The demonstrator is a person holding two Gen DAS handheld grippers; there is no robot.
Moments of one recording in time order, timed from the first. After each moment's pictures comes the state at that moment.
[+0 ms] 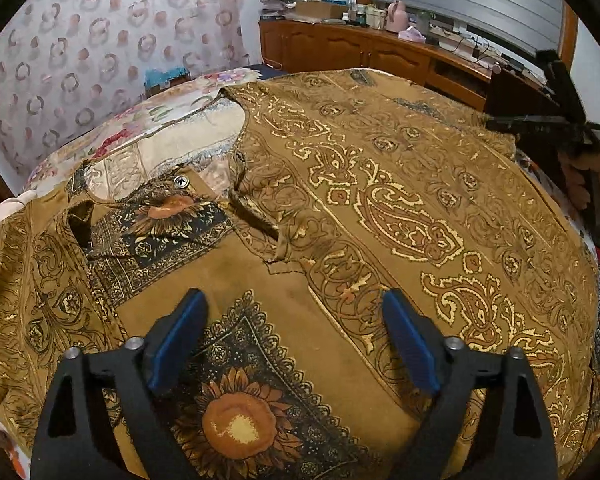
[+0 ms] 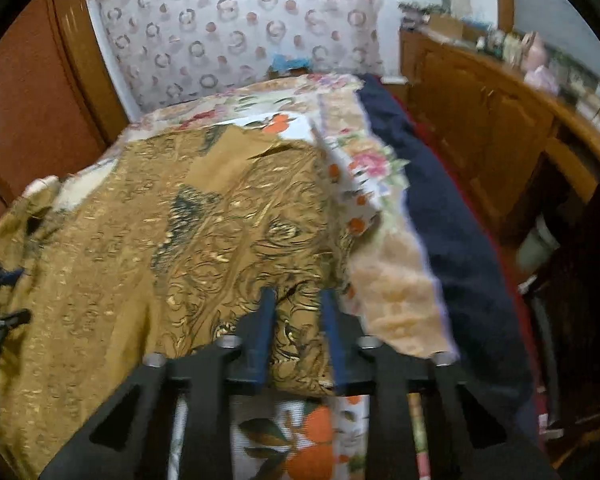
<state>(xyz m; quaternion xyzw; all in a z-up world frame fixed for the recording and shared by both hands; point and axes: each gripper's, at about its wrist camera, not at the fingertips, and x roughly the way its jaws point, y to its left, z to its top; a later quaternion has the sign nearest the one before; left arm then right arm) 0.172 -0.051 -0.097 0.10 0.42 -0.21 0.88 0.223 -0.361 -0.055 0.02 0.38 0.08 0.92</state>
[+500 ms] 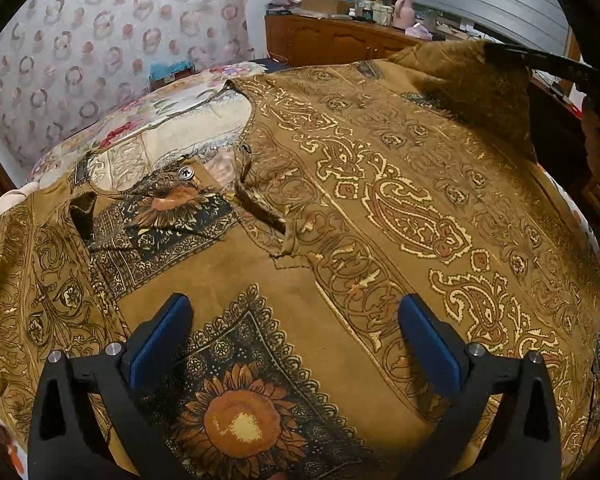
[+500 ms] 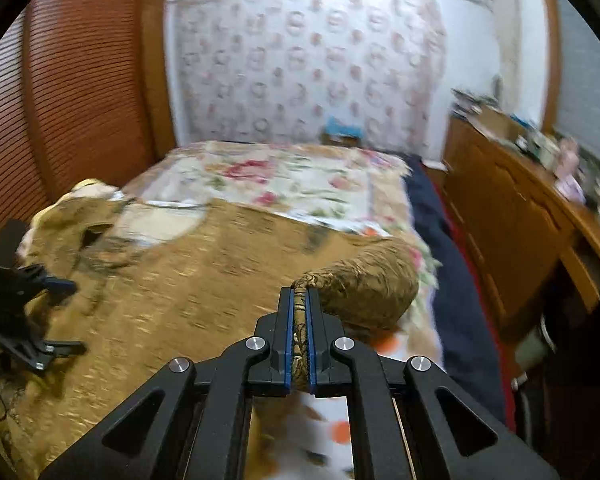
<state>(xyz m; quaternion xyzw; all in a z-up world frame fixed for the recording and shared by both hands) 0.175 -0.050 -0.100 0.10 0.43 -0.20 0.87 0.188 -0.260 0.017 -0.06 0.27 0.18 0.94</state>
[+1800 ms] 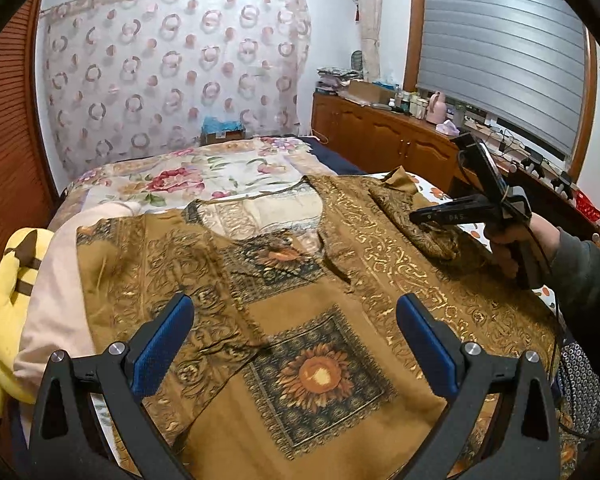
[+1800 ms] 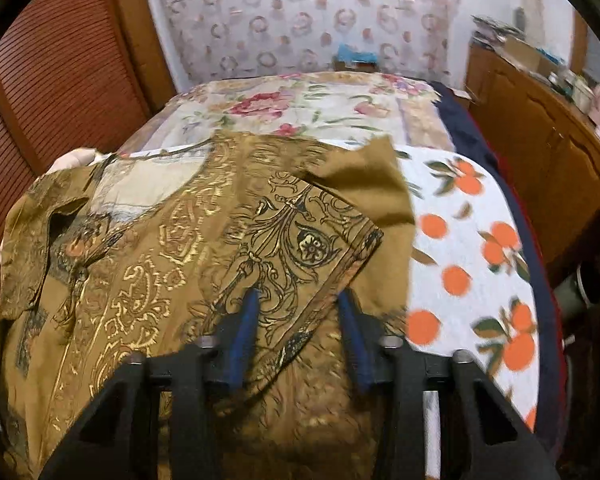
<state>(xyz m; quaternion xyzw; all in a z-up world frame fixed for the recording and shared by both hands) 0.116 0.035 -0.029 0.00 0.31 -0.15 0.94 0.291 -0.187 -0.037 -0.04 0.40 0.18 0.90</state>
